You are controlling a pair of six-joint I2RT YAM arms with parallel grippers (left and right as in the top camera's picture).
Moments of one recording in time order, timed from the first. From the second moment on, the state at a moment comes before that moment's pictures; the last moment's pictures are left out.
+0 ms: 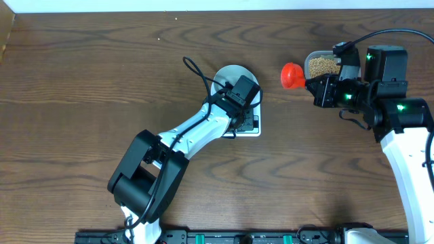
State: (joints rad) left arm -0.64 1.93 1.25 -0.55 0.01 -0.62; right arm 0.05 1.33 1.22 -0.71 -0.50 0.21
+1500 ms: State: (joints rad) left arm -0.65 1.94 1.22 -0.50 0.01 -0.64; right arm 0.05 1.33 1.22 -0.74 -0.46 0.18
